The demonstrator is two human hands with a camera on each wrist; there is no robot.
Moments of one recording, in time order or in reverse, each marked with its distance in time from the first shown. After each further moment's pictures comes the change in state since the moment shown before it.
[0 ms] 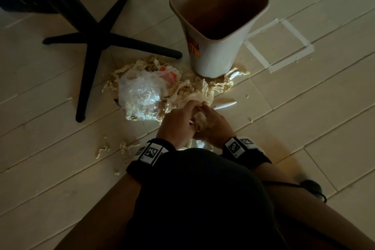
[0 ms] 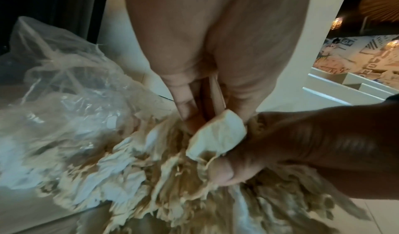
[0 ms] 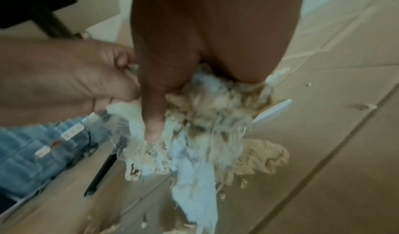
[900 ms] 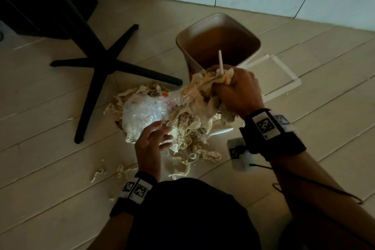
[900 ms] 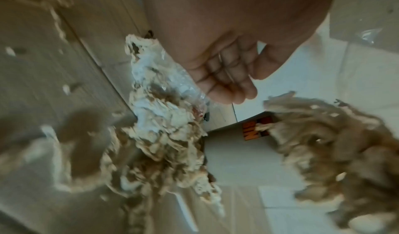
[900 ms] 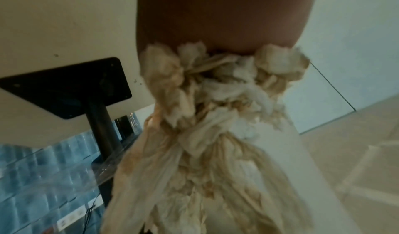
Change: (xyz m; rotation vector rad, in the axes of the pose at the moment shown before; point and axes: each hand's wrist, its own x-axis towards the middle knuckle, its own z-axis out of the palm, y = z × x) left_hand -0.022 -0.016 -0.027 -1.166 0.569 -0.387; right_hand 0.015 -0.111 -0.130 -0.118 0.468 -0.219
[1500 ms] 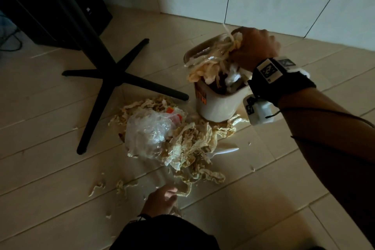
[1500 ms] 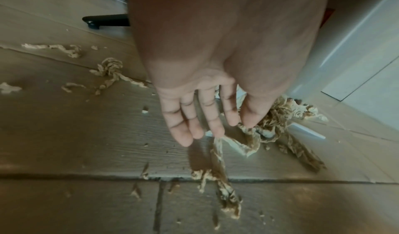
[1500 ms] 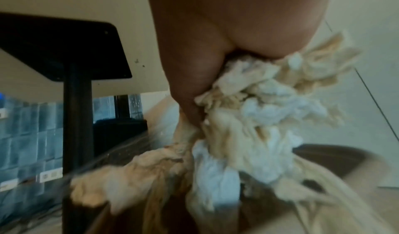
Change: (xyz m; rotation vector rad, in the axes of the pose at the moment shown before) left_hand -0.002 -0.123 -0.068 1.017 -0.443 -0.204; right_hand 0.136 -0.025 -0.042 -0.417 0.033 0.033
